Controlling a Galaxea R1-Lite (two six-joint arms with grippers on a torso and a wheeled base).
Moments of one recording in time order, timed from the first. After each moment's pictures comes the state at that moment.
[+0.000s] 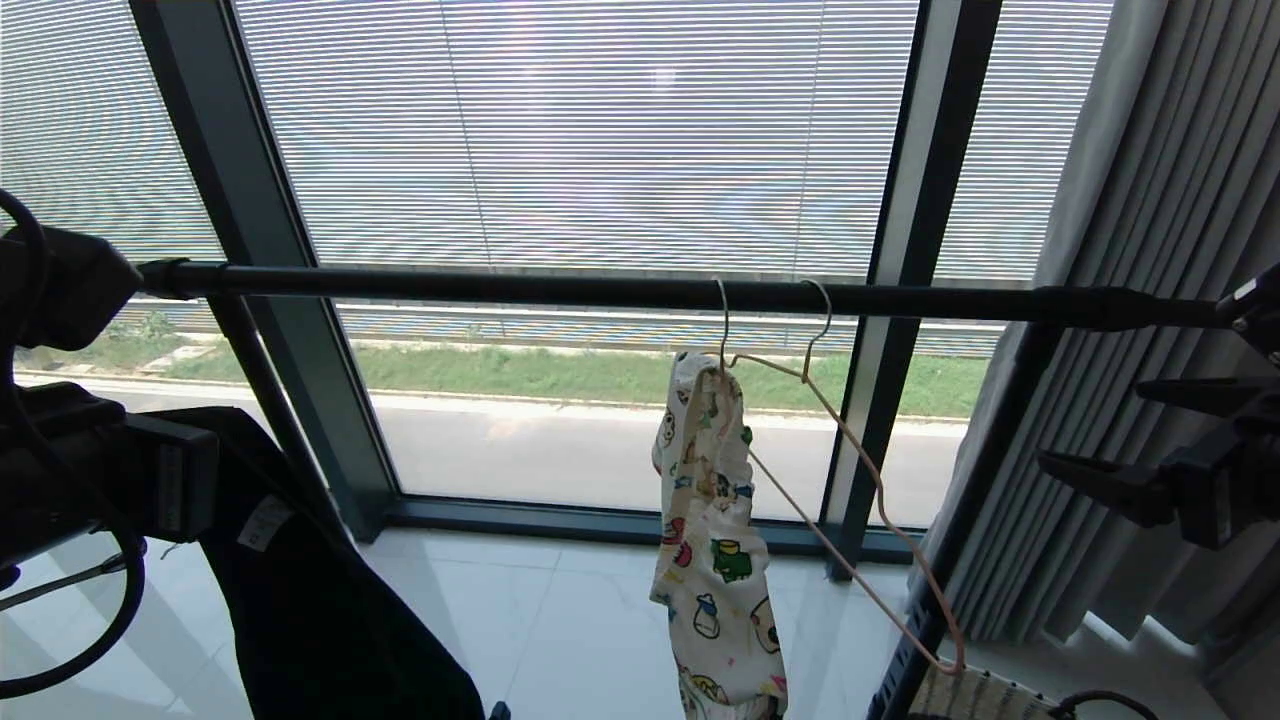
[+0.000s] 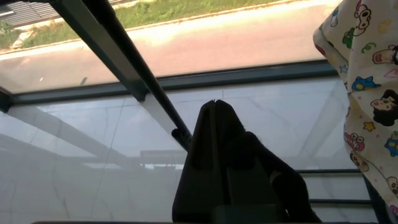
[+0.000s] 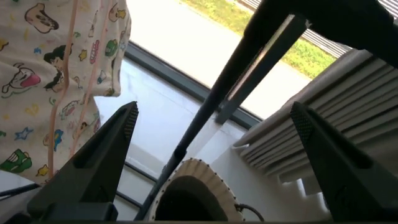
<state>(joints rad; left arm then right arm) -0.29 1.11 -0.83 0.12 0.29 0.17 0.41 1.15 -0.78 -0.04 0.00 -0.22</state>
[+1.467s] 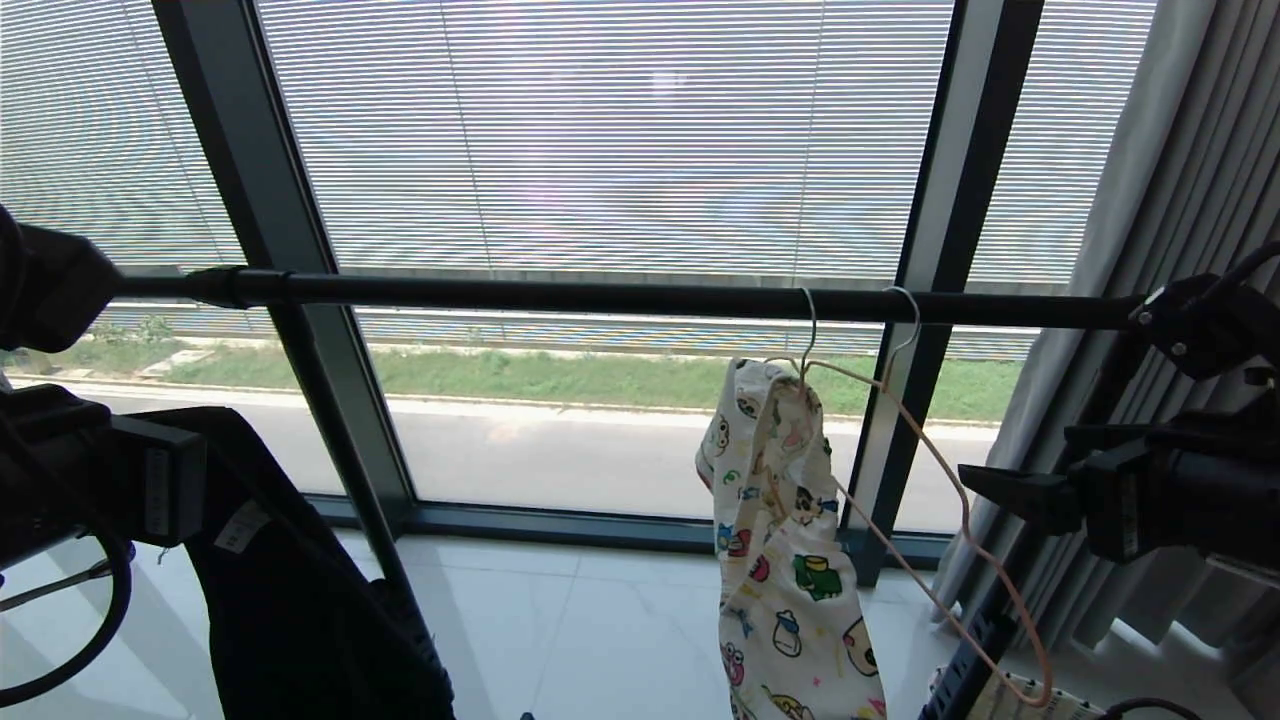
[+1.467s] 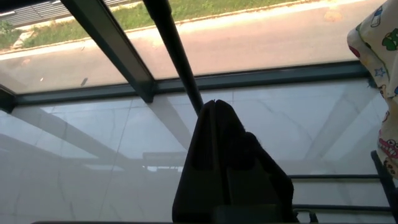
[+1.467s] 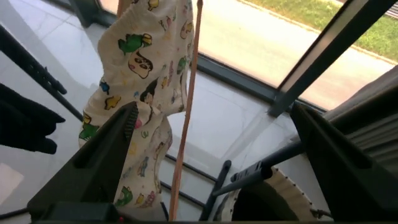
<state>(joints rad) -0.29 1.10 -0.82 0.12 0.29 0.17 0.65 1.24 -0.82 0.01 -0.21 0.13</state>
